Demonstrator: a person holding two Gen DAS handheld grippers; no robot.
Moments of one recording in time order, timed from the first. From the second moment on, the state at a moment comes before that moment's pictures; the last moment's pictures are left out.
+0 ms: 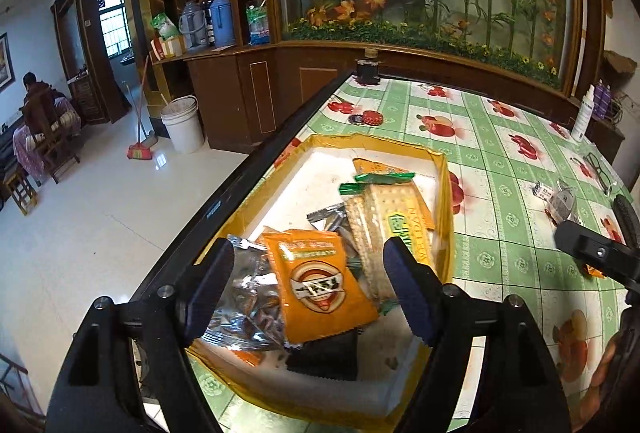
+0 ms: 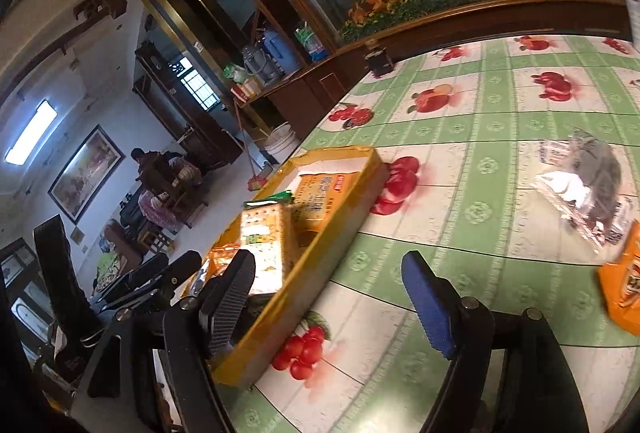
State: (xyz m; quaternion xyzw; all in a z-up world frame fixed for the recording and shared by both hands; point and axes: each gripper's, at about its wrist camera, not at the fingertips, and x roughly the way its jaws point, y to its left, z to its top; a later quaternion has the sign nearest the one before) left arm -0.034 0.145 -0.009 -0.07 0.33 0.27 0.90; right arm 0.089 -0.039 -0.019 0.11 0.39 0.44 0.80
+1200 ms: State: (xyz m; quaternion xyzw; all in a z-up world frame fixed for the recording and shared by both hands) left arm 0.066 0.003 -0.019 -0.01 0.38 0.11 0.92; right arm 0.134 -0.197 -0.057 0.05 0.42 0.28 0.86
